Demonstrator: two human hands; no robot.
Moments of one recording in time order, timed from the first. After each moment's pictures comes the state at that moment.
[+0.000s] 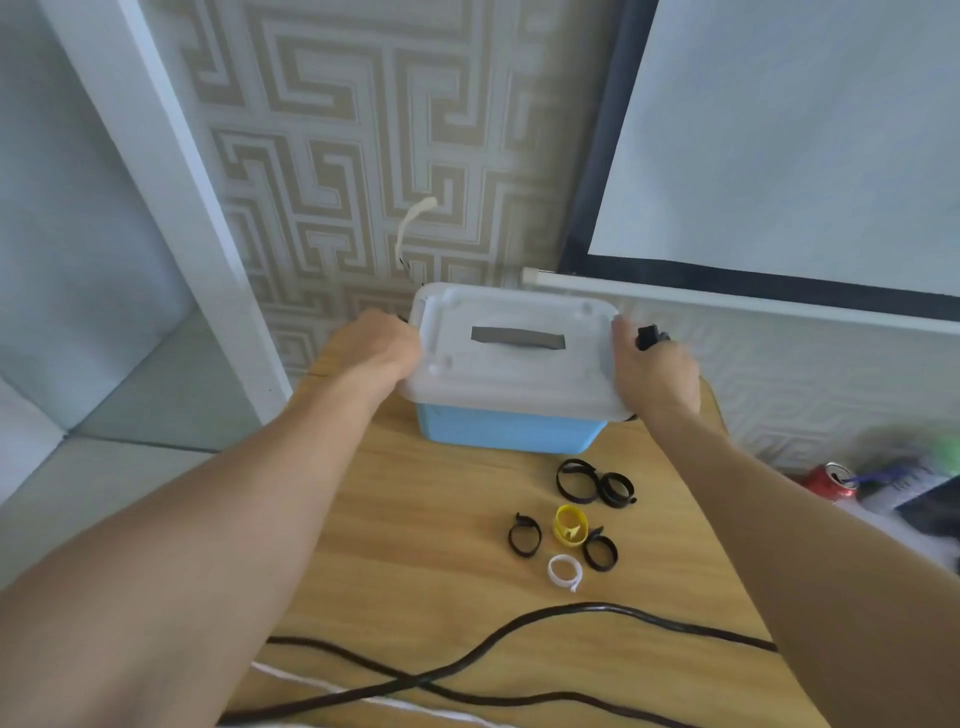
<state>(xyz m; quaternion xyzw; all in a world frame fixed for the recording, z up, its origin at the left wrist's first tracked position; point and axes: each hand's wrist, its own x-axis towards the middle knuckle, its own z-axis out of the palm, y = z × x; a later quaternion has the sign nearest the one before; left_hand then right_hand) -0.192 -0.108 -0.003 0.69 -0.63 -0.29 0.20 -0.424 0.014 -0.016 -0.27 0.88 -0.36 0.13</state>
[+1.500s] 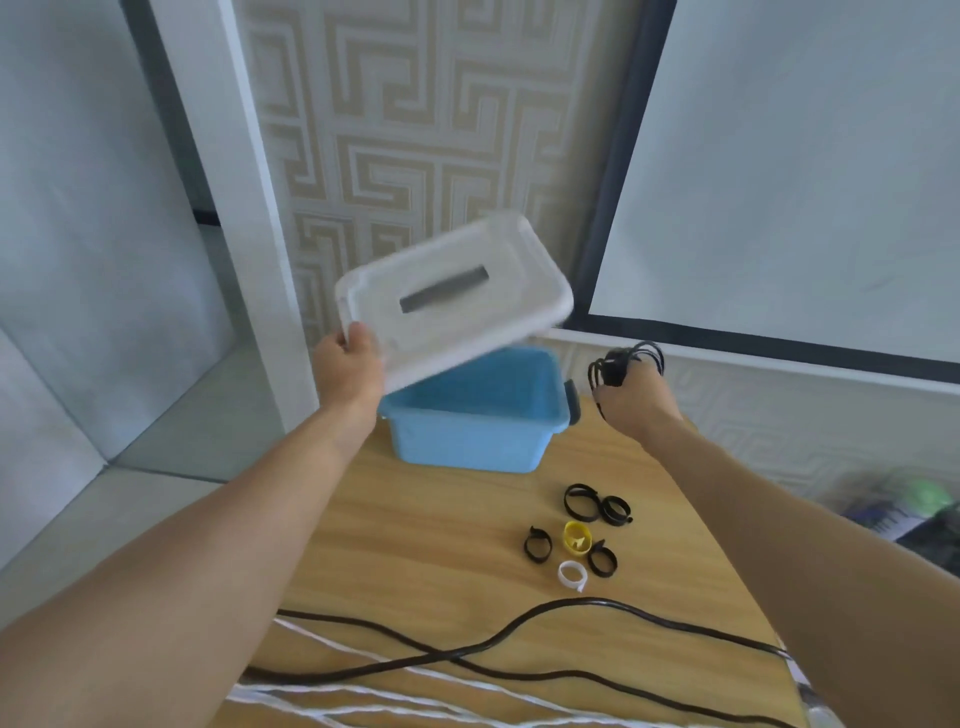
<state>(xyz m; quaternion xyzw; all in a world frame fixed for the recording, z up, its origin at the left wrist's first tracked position) -0.118 -0.069 0.037 0.58 -0.45 -0.40 0.55 -0.375 0.042 0.045 -0.40 0.85 -0.31 0.16</state>
